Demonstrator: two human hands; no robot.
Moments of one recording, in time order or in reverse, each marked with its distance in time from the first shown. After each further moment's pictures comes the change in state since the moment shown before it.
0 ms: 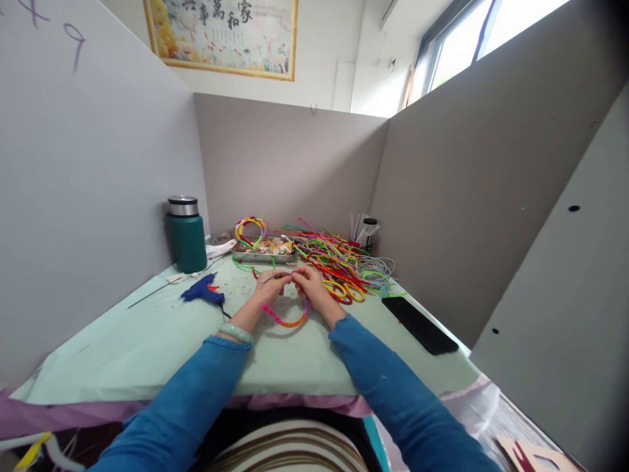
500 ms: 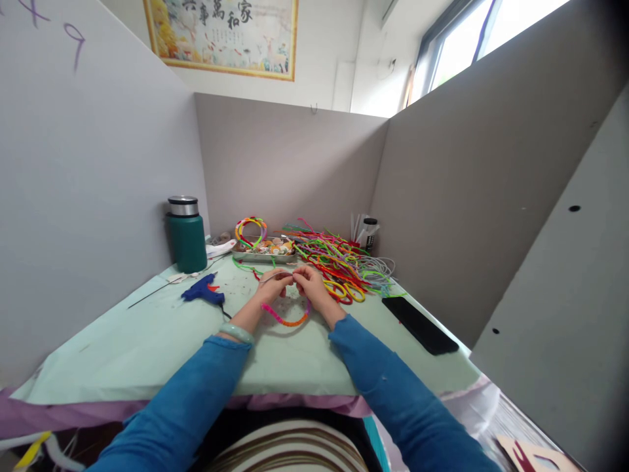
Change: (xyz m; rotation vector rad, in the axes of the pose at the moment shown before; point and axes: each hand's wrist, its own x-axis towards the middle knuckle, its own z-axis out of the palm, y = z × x) left_hand 0.001 -0.006 0.009 -0.234 0.016 -0.064; right_hand 0.000 -0.001 0.001 -0.072 0.037 -0.056
